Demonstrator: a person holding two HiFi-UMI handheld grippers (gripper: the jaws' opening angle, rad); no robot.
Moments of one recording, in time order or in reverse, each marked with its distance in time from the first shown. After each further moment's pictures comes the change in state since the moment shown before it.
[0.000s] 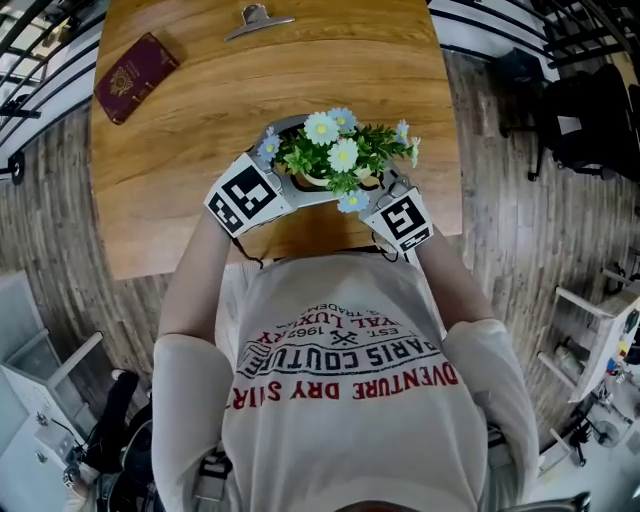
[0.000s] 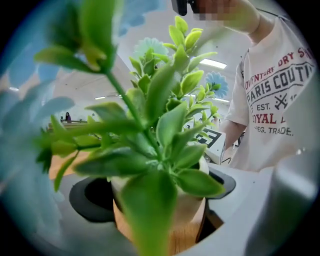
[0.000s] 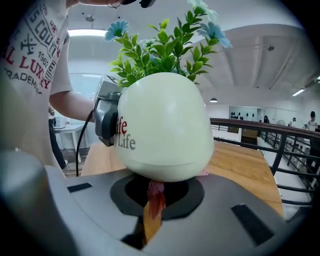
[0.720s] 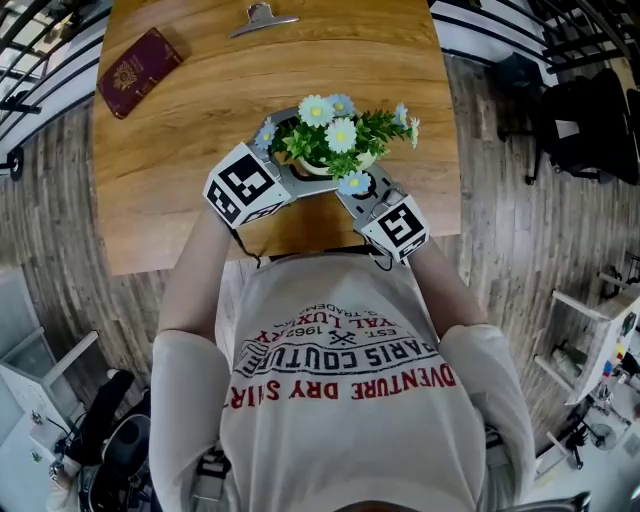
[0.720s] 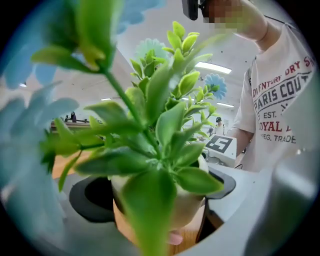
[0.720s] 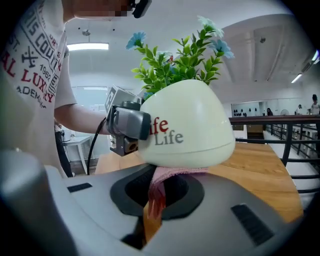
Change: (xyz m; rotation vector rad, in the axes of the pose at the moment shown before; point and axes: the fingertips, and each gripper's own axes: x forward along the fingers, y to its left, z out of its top) left arm -0.008 0.009 0.006 -0.056 -0.048 0.038; right arm -0.001 0.031 0.006 0.062 -0.071 0.063
